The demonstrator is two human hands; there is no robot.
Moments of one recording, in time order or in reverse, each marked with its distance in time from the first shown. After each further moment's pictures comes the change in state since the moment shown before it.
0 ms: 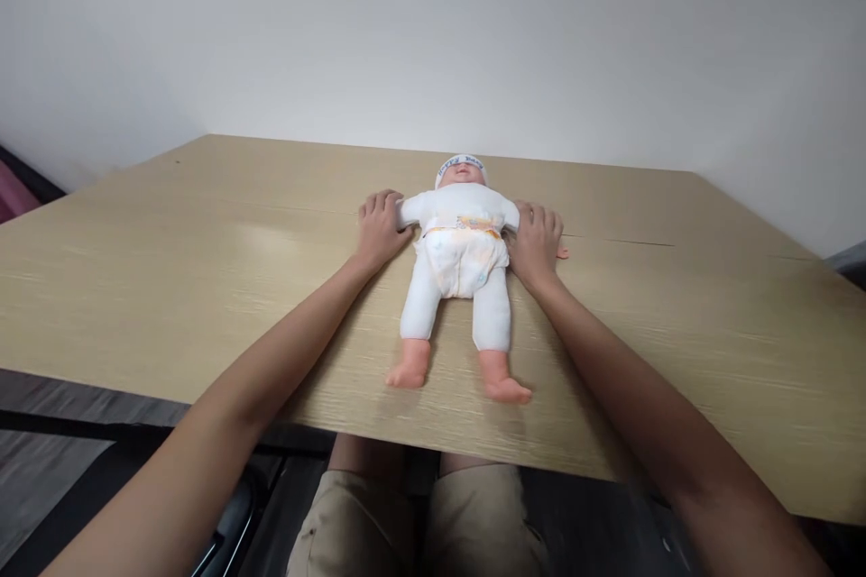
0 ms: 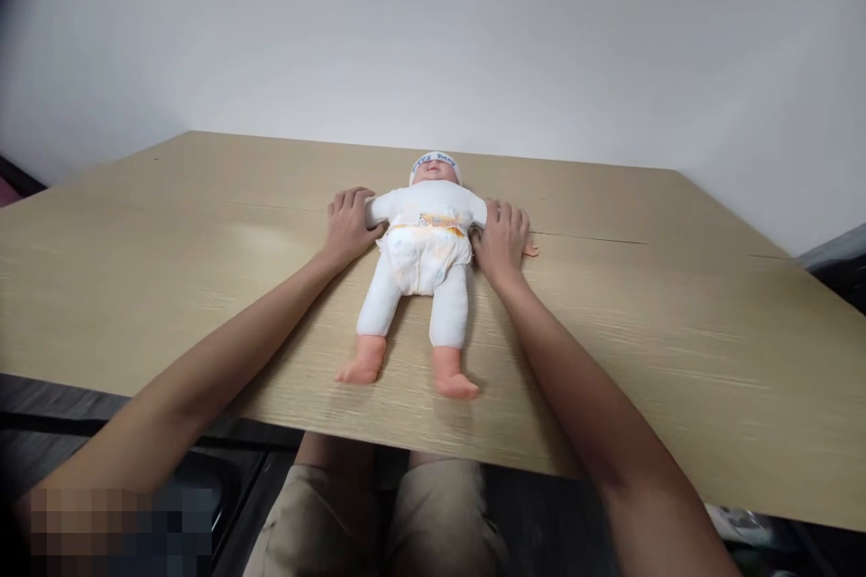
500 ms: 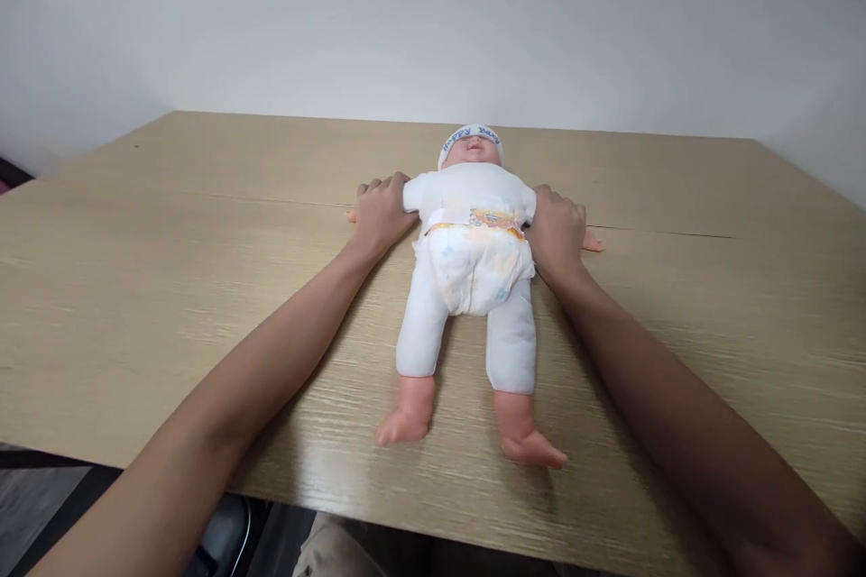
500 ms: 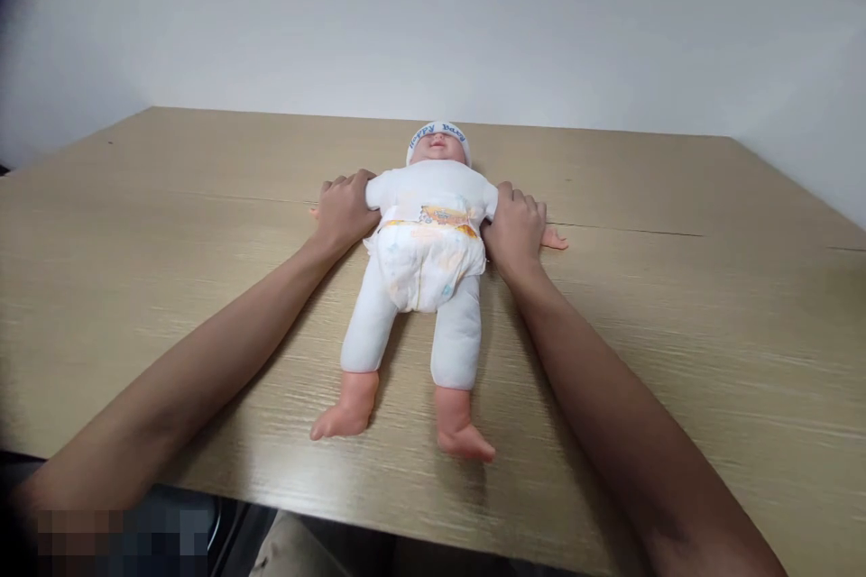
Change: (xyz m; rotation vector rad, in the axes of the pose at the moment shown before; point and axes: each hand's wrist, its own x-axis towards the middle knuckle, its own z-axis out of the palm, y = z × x) left_hand 0.043 -0.003 0.024 0.183 -0.137 -0.054; right_hand 0.030 0.008 0.025 -0.056 -0.128 0.073
